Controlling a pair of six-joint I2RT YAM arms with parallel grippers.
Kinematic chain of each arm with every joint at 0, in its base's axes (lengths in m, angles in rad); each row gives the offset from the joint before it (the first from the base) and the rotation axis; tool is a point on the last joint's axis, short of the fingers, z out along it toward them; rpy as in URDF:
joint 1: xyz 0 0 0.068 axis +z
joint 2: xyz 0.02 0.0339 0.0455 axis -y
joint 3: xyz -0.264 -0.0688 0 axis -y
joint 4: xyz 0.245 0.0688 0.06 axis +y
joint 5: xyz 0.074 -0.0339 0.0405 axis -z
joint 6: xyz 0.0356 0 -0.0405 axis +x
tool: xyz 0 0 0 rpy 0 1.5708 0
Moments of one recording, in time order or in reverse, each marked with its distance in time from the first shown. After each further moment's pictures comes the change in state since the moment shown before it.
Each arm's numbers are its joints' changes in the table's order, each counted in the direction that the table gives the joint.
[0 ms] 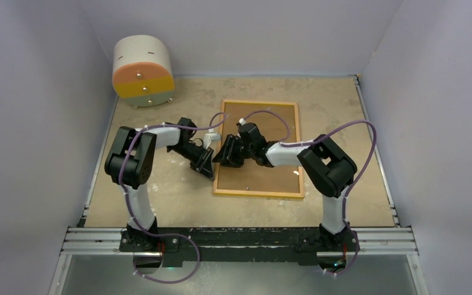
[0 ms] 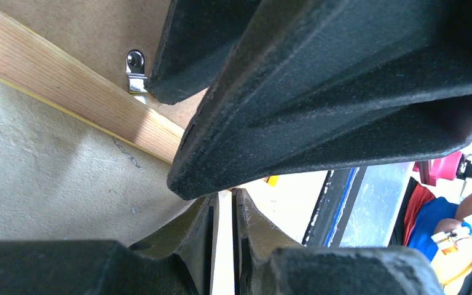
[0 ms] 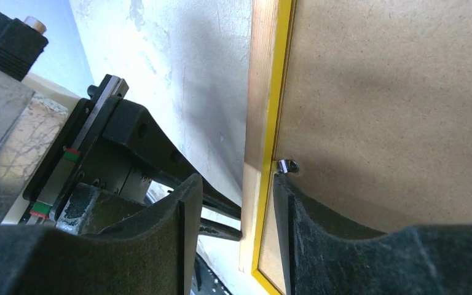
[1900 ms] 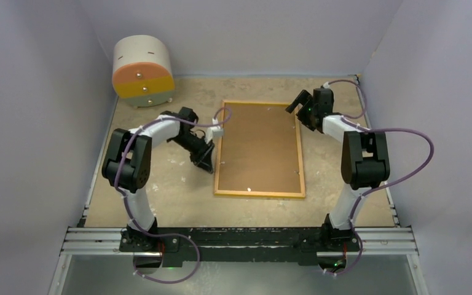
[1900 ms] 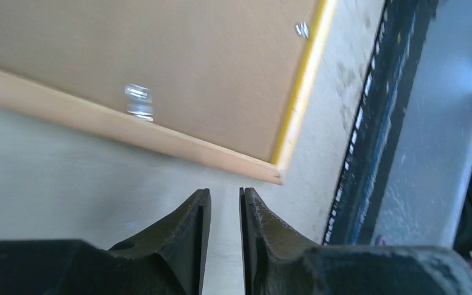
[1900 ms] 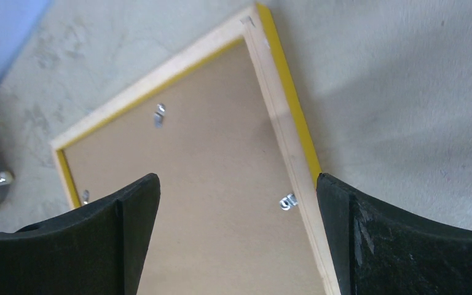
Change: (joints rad) left arm -0.041 0.056 0.099 0.182 -0.074 0.256; right arm -0.658 0.063 0.135 0.224 0.270 -0.322
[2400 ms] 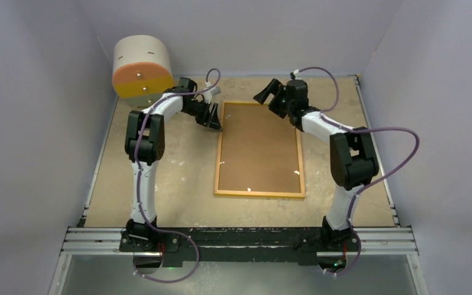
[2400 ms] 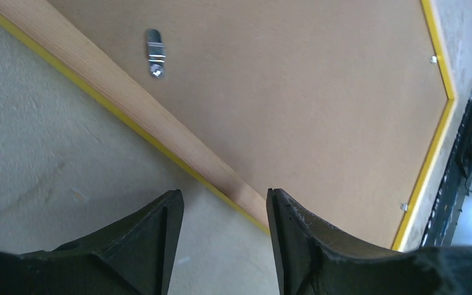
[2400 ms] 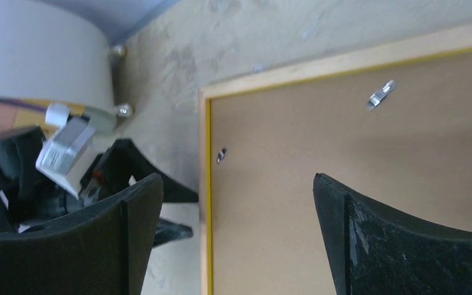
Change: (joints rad) left arm 0.138 -0.435 0.630 -0.226 0.023 -0.414; right arm 0.188 0.004 0.116 -0.144 -0.074 0.087
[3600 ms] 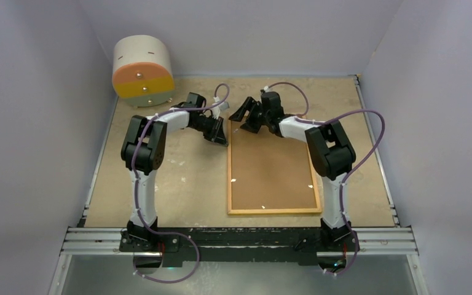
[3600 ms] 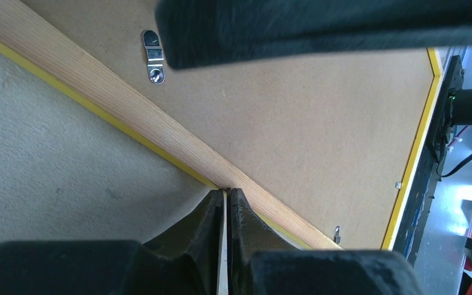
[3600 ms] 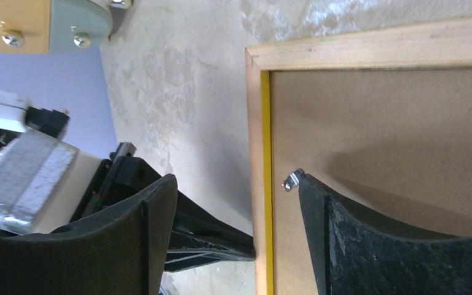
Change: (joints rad) left arm -0.109 0.143 -0.350 -0.247 -0.016 -0.131; right arm 0.180 -0.233 0.071 -0.042 -0.205 0.152
